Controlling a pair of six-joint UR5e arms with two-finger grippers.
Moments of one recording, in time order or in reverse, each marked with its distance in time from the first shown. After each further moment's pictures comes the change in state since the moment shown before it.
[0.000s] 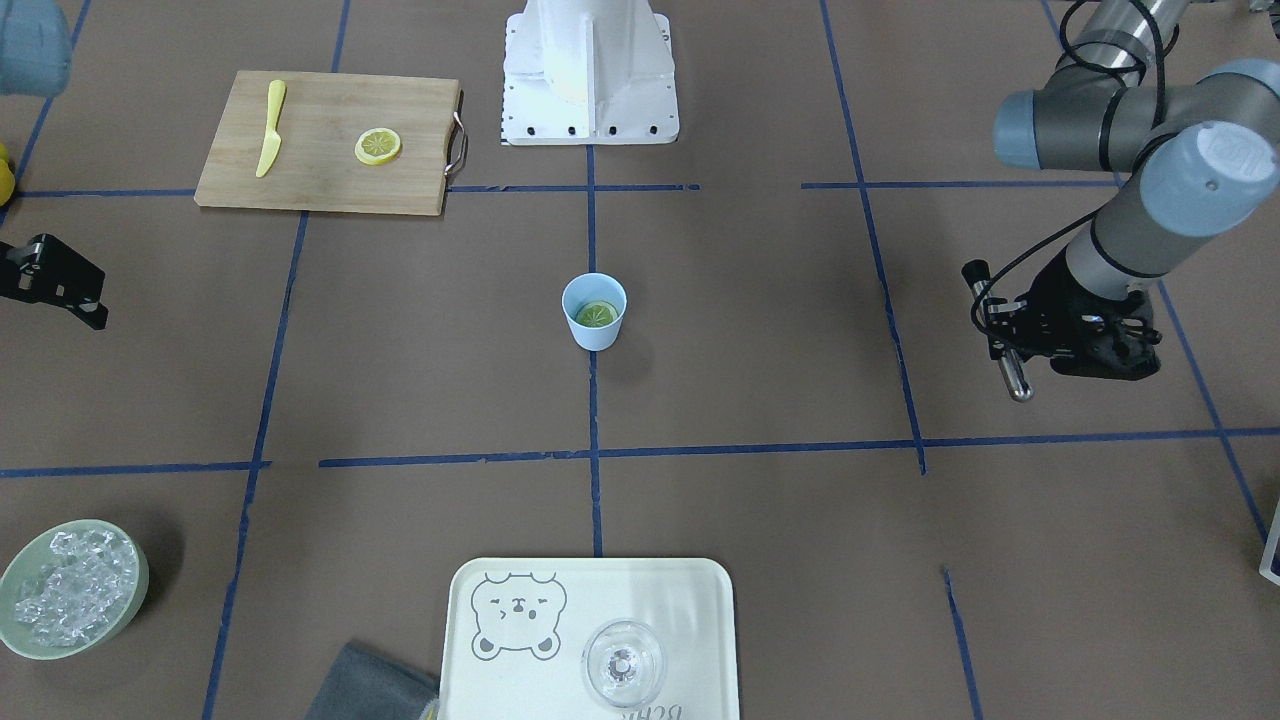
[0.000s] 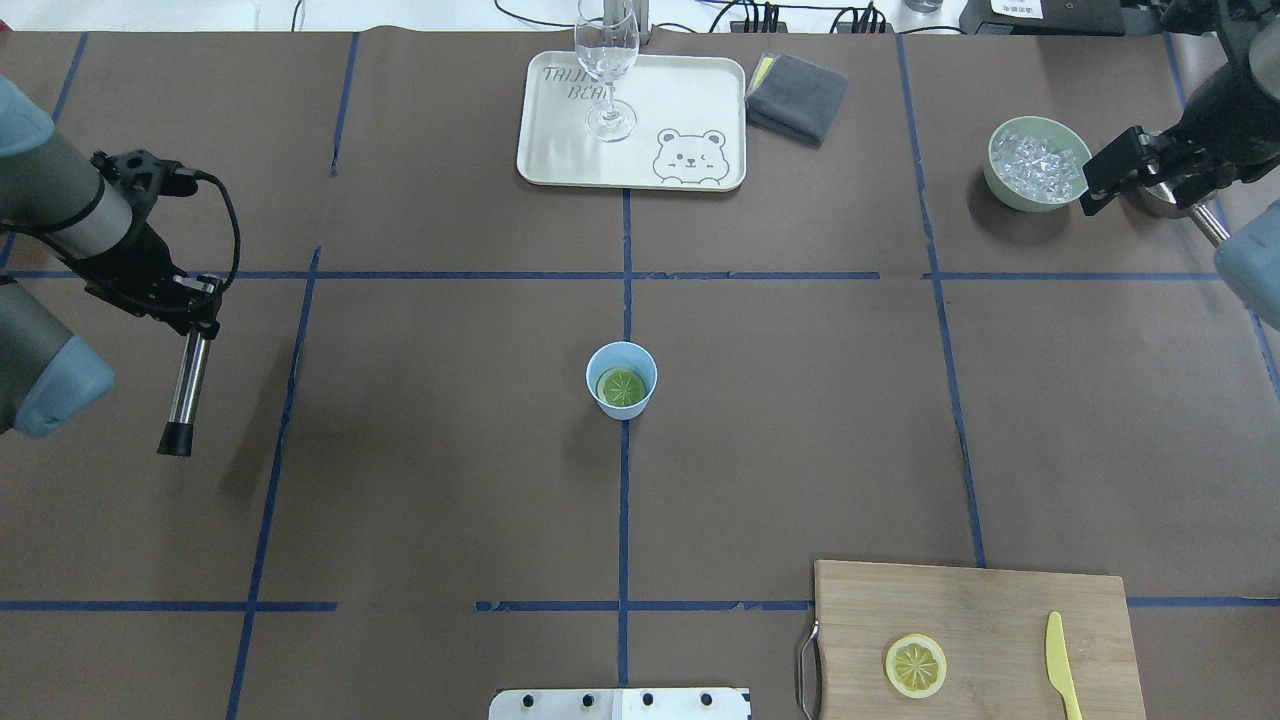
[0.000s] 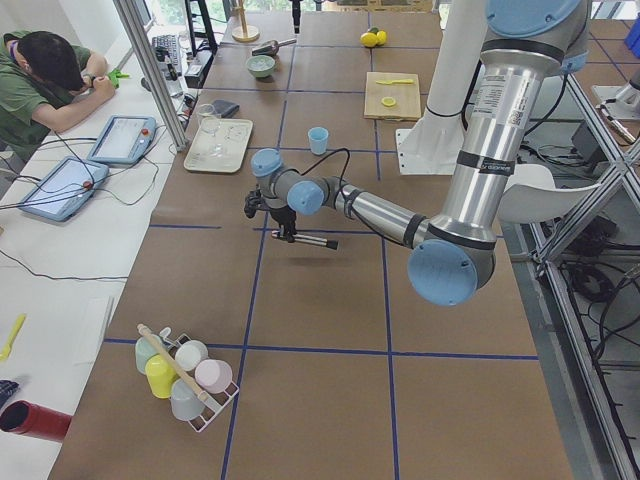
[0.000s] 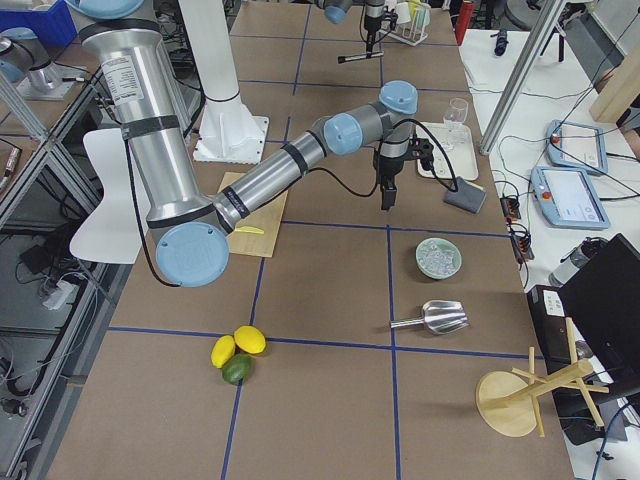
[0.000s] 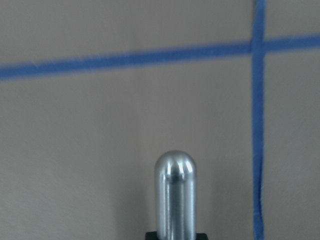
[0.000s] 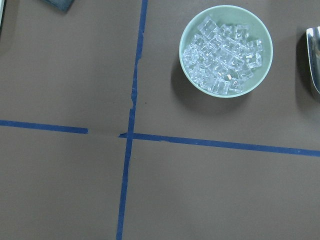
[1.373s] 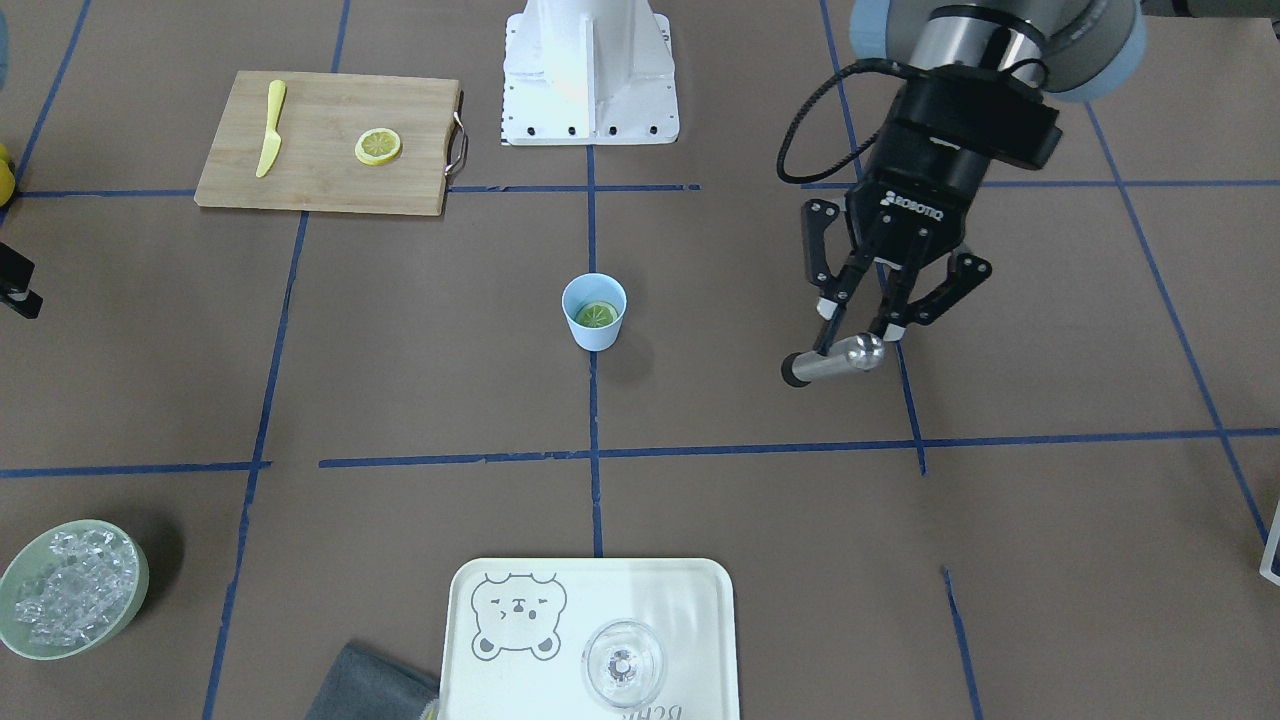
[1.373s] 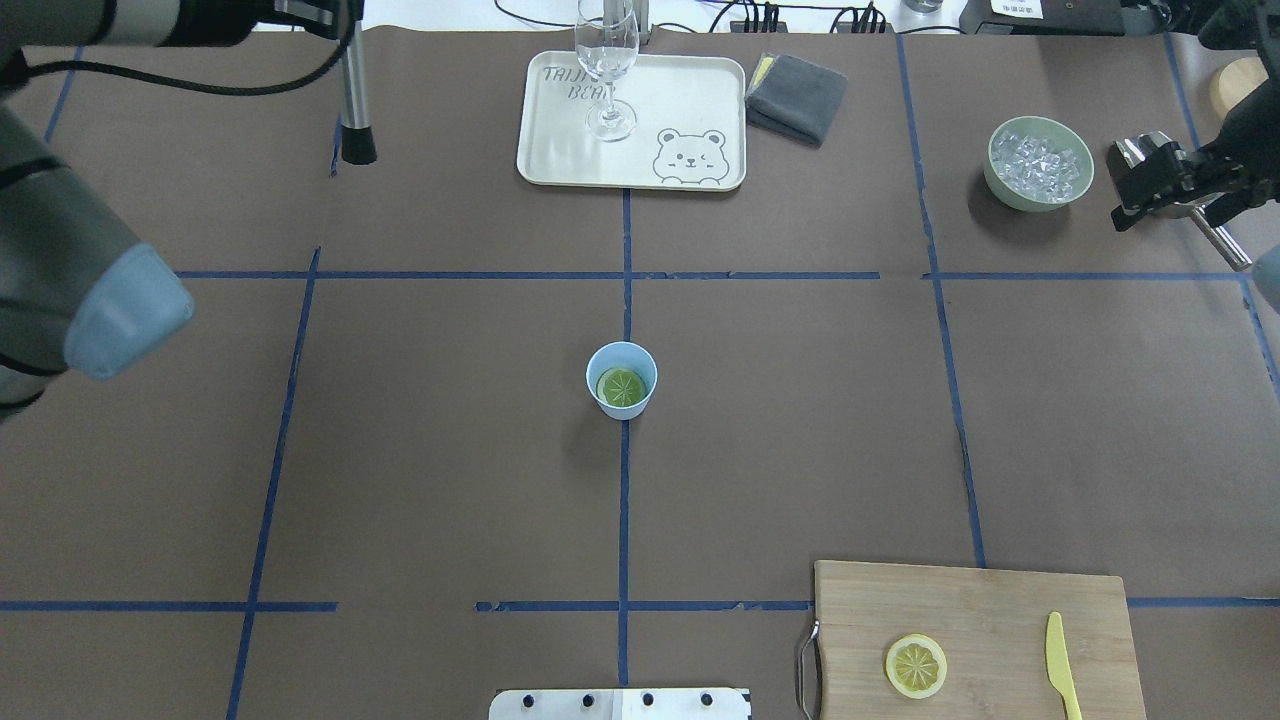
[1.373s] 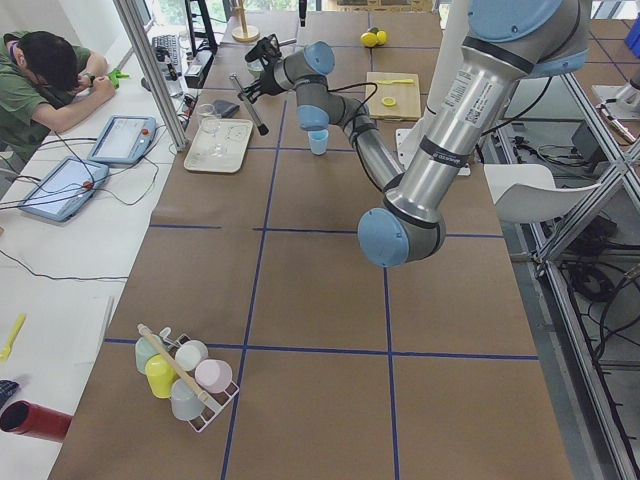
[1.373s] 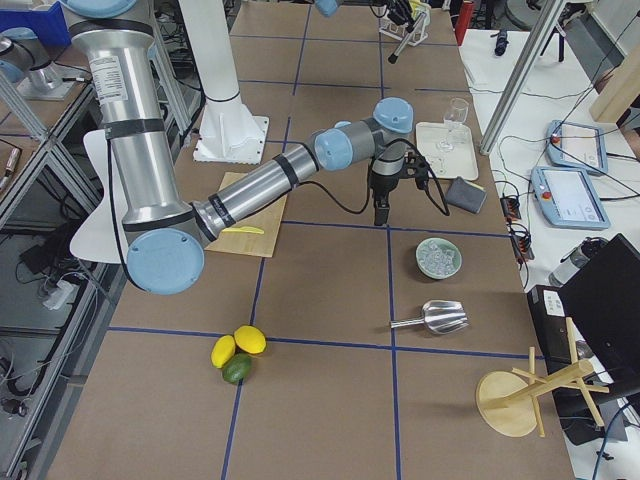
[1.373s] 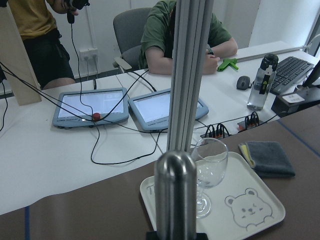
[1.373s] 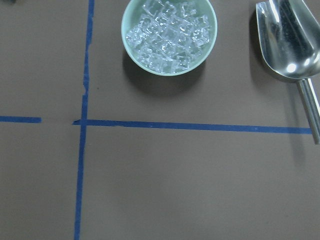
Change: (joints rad) left arm 0.255 -0.226 -0.142 -0.537 0.688 -0.198; right arm 0.099 -0.159 0.001 0.081 0.045 -0.064
